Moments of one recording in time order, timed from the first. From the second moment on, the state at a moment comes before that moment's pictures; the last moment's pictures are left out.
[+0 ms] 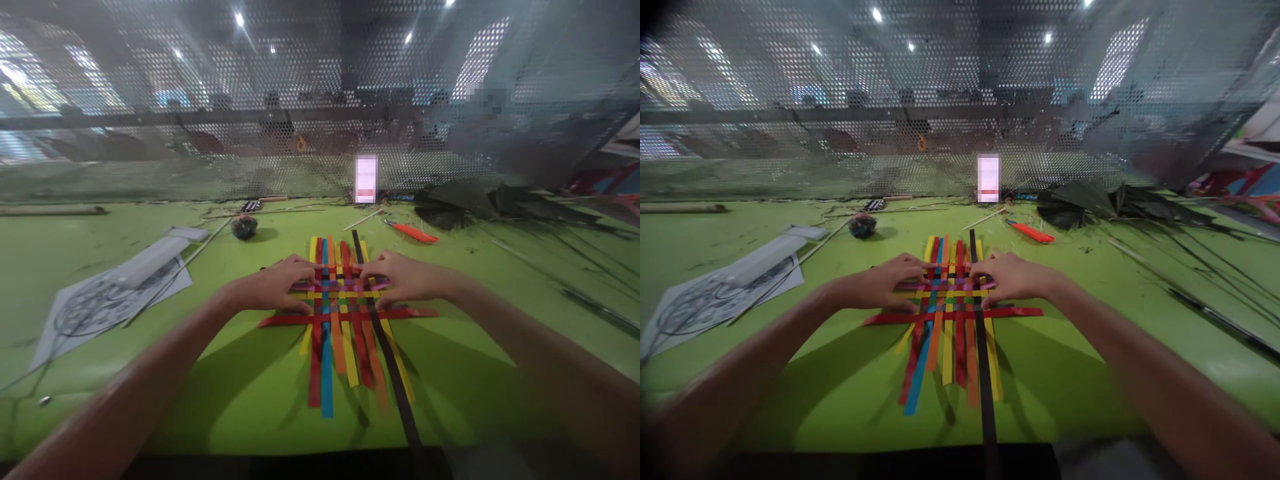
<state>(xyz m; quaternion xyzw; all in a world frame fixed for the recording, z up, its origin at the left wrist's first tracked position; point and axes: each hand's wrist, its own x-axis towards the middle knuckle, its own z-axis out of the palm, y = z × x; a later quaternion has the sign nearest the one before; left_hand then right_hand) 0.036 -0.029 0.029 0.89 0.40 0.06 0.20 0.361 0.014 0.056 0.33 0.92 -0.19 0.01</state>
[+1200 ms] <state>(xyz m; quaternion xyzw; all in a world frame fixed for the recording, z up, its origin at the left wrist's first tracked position) 0.047 -0.030 0.044 0.87 0.44 0.00 0.21 0.356 0.012 0.060 0.35 0.91 -0.23 0.04</state>
